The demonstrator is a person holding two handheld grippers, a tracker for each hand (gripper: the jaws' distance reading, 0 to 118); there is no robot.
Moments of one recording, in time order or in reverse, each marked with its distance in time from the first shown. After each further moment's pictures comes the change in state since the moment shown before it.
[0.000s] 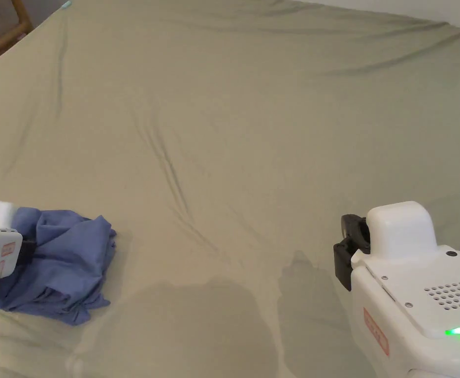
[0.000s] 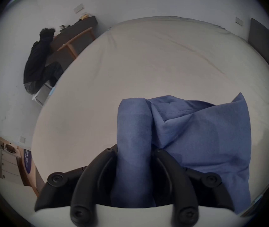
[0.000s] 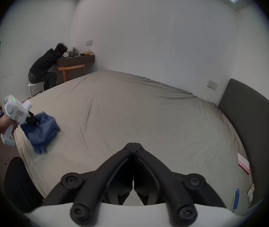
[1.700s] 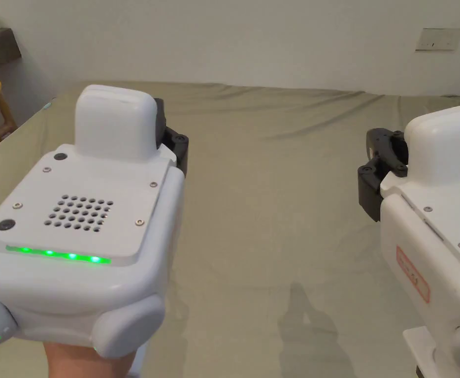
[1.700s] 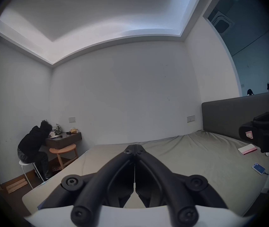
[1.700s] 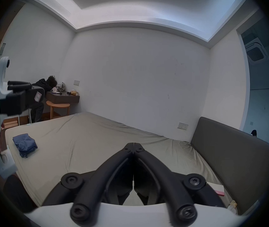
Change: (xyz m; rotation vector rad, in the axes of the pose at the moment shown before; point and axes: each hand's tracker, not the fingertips) left arm 0.230 -0.002 0.400 1.126 -0.236 0.044; right arm 0.063 0.046 0.184 0.431 -0.215 0.019
